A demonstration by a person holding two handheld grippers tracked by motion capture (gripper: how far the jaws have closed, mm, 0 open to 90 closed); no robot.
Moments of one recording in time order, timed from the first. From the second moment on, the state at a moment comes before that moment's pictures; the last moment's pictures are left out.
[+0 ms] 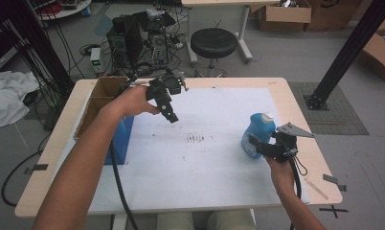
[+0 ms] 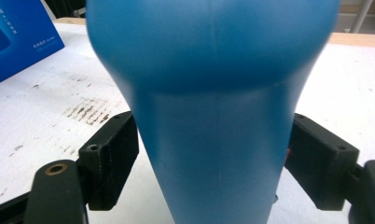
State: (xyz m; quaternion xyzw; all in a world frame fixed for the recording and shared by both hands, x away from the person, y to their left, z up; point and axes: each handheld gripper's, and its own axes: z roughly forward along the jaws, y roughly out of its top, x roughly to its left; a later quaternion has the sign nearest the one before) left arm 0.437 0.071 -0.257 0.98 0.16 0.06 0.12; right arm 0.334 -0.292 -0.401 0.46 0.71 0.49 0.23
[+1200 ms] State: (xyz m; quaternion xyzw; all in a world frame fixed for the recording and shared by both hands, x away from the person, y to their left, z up) left arm 0.438 0.068 -0.262 0.98 0.16 0.06 0.12; right arm 0.330 -0.292 -0.400 0.44 0.71 0.49 0.25
